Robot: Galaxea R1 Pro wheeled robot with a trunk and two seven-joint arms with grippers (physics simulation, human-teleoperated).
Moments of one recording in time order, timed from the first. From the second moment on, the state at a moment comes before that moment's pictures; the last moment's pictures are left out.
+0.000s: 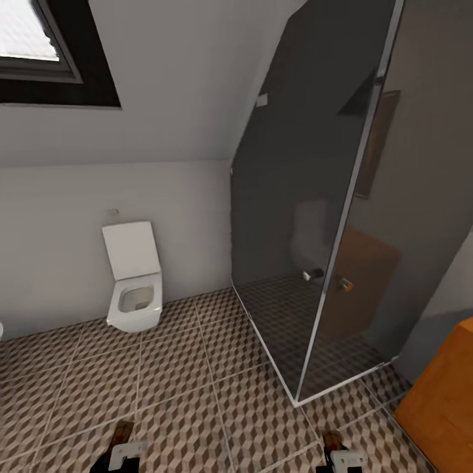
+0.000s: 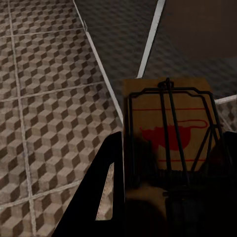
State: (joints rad) left arm -0.47 0.02 -0.51 0.08 0.52 -0.54 0.22; right arm -0.25 -0.05 0.36 -0.31 -0.21 -0.55 -0.17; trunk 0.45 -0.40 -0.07
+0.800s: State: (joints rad) left arm -0.47 0.02 -0.51 0.08 0.52 -0.54 0.22; right arm -0.25 -0.05 0.36 -0.31 -0.21 -0.55 -0.17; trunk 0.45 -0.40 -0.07
